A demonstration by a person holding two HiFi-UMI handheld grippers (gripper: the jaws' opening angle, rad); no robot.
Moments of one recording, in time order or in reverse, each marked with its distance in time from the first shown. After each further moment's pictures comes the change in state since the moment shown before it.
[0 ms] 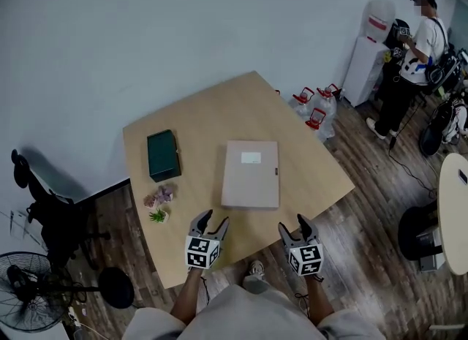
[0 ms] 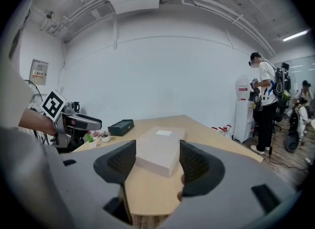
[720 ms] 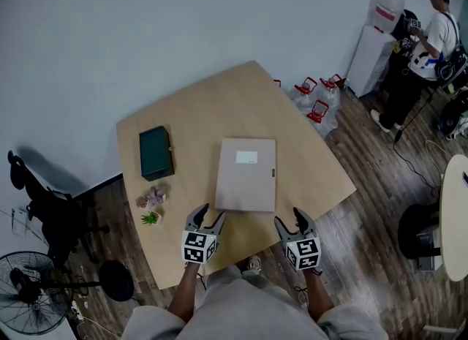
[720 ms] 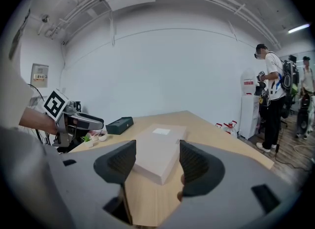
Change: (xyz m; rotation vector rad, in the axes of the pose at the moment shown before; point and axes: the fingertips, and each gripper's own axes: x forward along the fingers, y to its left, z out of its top) left arm 0.045 0.011 0.004 -0.004 0.055 0.025; right arm 0.044 -0.028 -0.001 0.015 0.047 0.056
